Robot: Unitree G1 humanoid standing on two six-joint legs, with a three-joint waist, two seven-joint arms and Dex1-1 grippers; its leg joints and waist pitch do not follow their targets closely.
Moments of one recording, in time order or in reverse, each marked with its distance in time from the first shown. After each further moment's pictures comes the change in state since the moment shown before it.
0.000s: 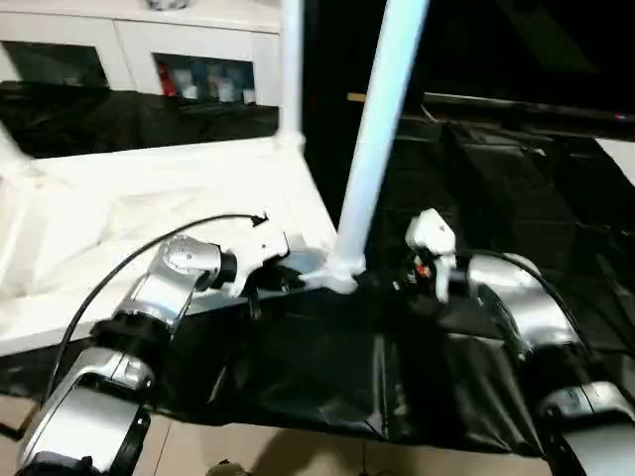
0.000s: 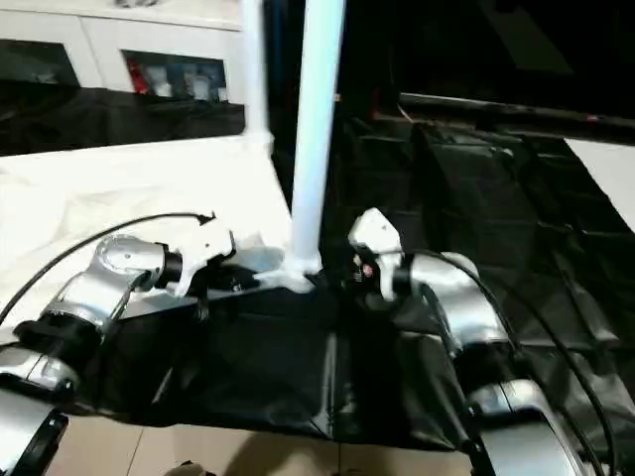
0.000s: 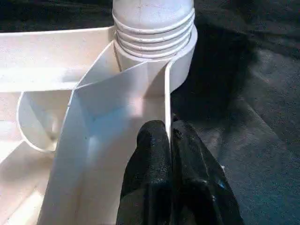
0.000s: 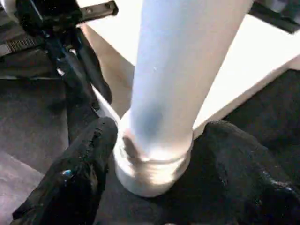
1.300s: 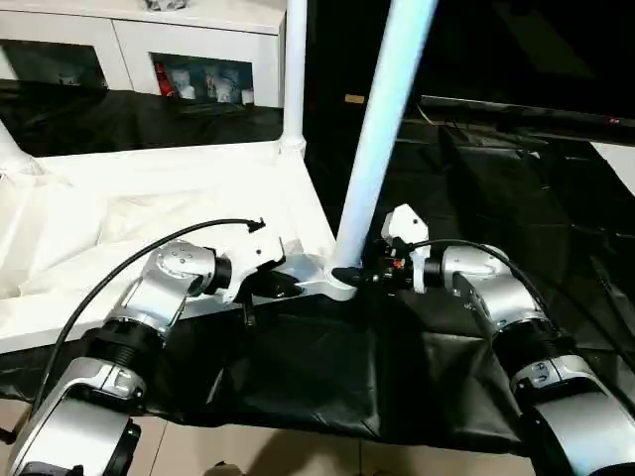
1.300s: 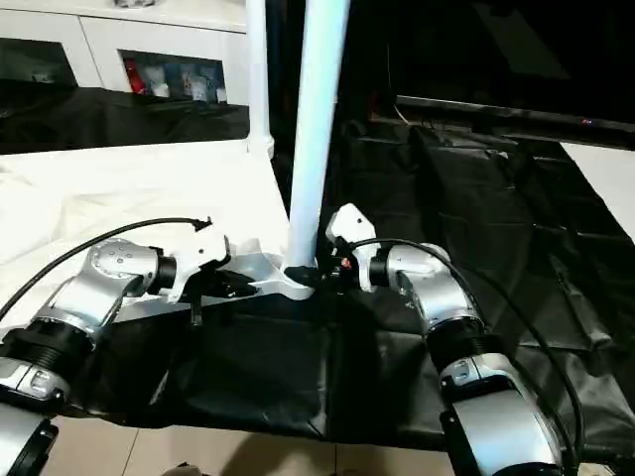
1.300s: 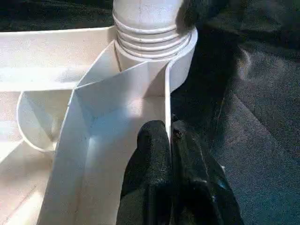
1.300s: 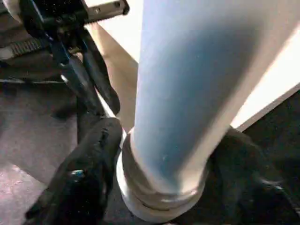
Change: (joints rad) left arm 0.024 0.023 0.001 -0.043 -0.007 0.028 -0.004; right arm -0.098 0.082 0.016 0.200 -0.020 -0.066 0.029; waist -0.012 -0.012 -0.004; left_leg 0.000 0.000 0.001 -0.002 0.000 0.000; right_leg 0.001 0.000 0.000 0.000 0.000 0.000
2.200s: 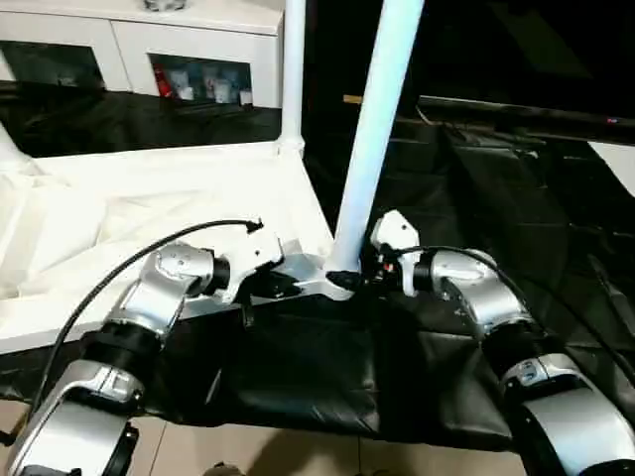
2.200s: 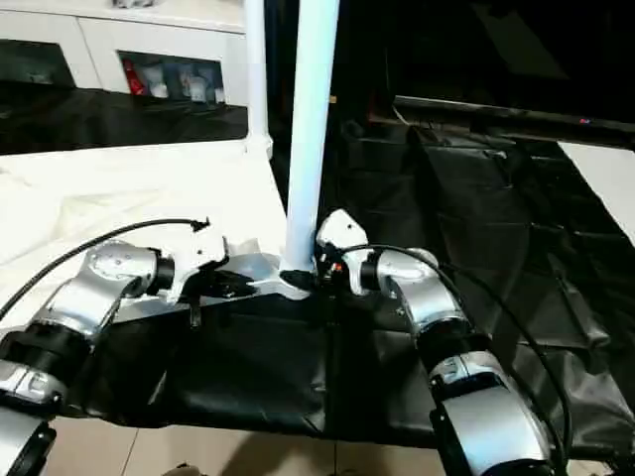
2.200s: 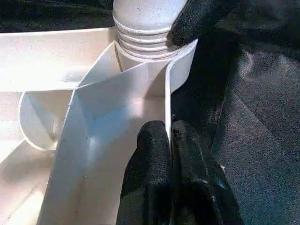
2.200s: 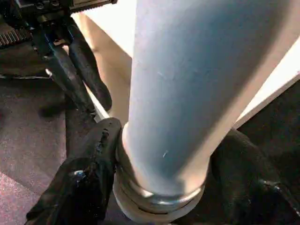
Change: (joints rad) left arm 0.016 0.005 0.007 -0.019 0.000 0.002 0.016; right arm -0.013 0.031 -0.008 0.061 -0.028 -0.045 -0.050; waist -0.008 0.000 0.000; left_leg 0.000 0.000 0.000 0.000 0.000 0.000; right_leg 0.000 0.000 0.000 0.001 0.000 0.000
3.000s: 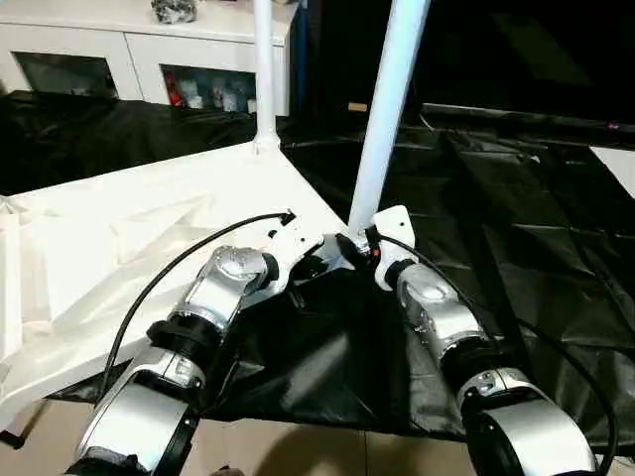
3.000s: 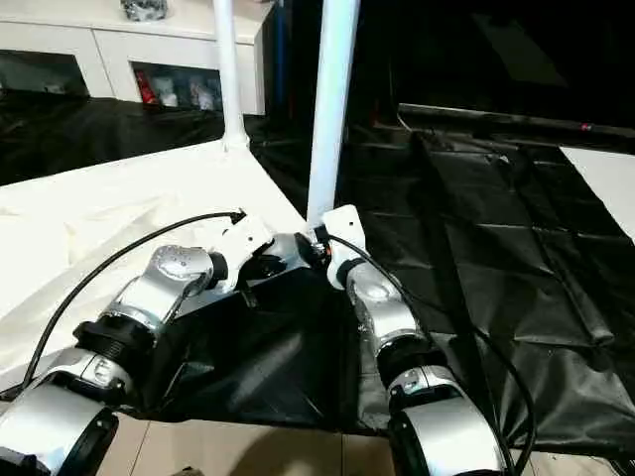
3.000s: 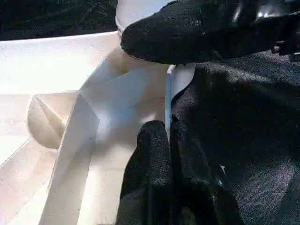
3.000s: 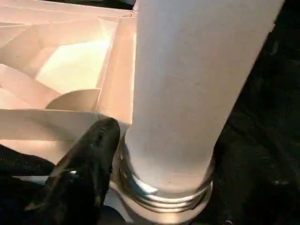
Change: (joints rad) left arm -0.088 -0.233 0.016 0.150 0.084 0.100 0.395; right arm 0.019 0.204 -0.136 0.094 -0.024 -0.012 -0.667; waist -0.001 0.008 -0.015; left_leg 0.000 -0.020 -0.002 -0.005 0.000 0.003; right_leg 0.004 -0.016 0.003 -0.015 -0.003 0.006
